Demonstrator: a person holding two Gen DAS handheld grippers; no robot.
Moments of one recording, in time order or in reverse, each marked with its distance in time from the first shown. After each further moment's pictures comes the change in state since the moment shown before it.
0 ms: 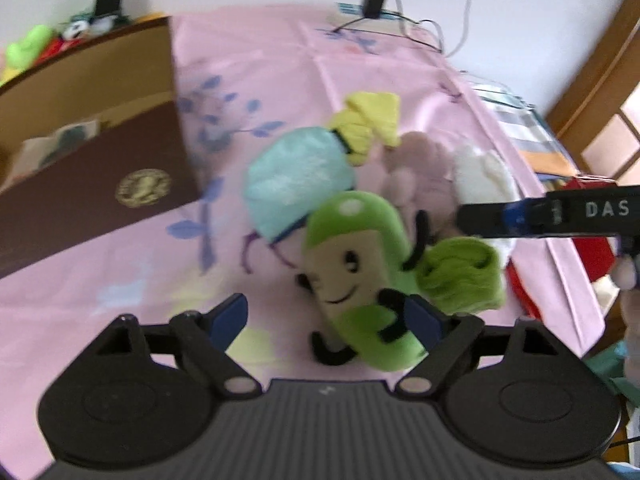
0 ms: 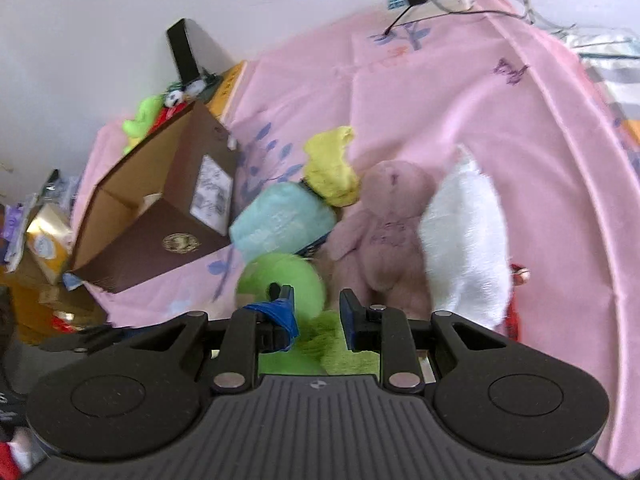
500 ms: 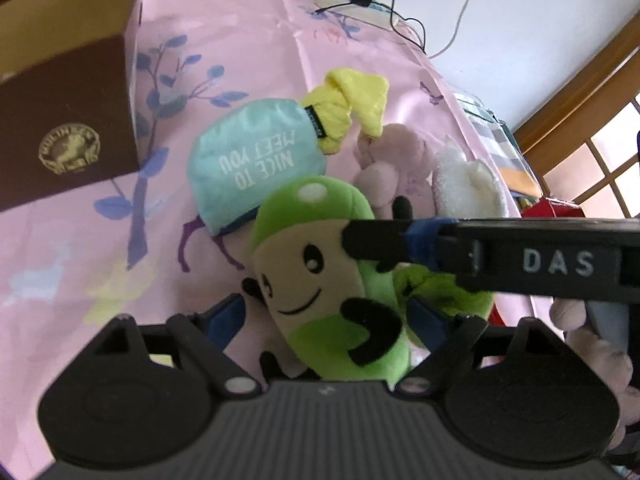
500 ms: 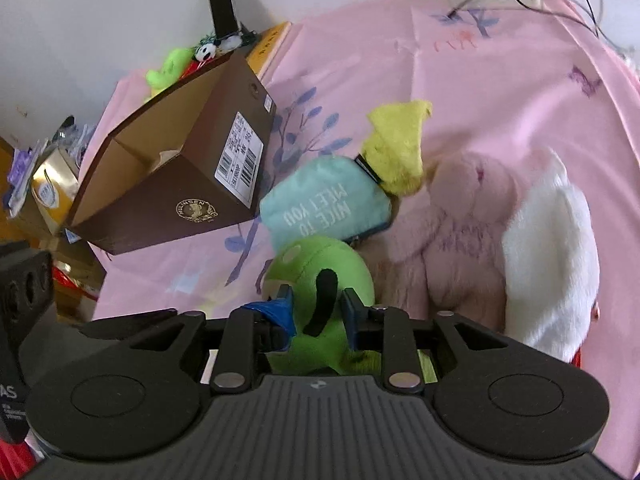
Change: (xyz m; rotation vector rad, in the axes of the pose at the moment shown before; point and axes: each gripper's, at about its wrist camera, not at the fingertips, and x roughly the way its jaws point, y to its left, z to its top) left arm 0.047 0.011 0.002 -0.107 0.022 -0.189; right arm 0.046 0.032 0.004 -0.156 0.069 0.008
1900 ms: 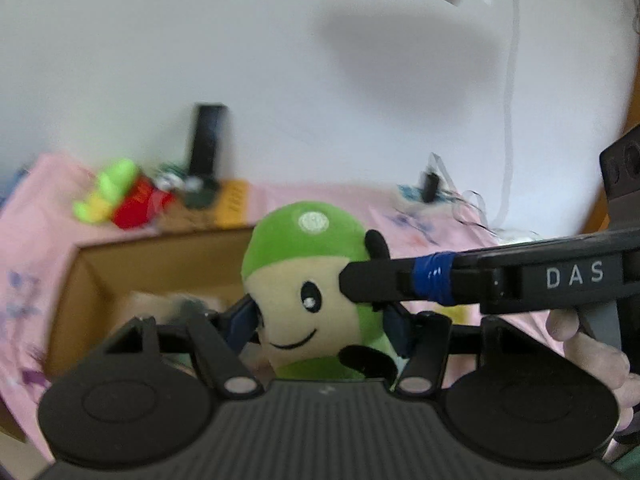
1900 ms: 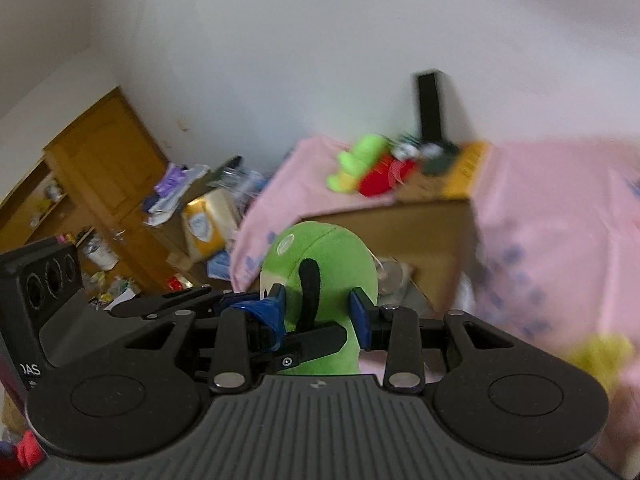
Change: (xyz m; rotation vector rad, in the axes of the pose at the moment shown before) left arm -0.186 0.025 0.056 0.126 -0.478 0.278; right arm -0.027 0.126 0.086 -0.286 -0.225 0.438
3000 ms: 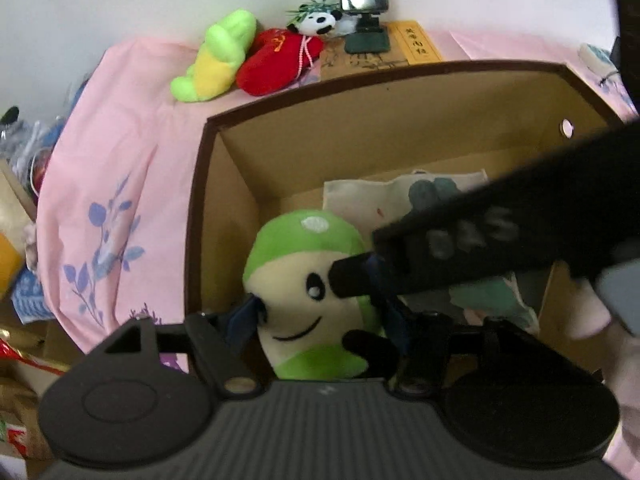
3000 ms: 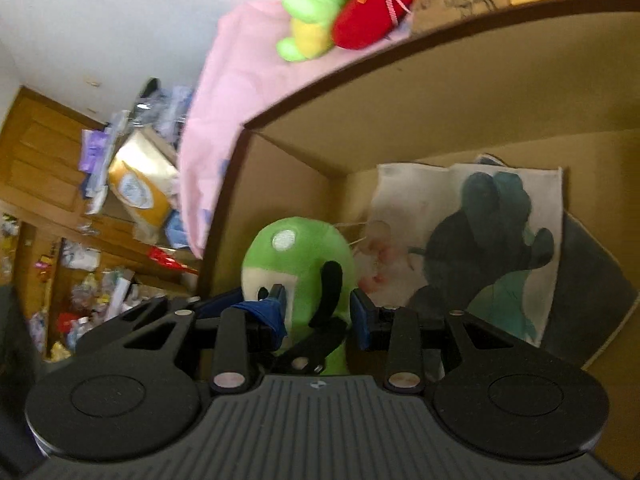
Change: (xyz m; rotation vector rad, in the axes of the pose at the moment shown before) left arm 0.135 0.207 -0.032 0.061 0.435 0.321; right arm 0.281 -0.009 0.000 0.374 0.391 -0.068
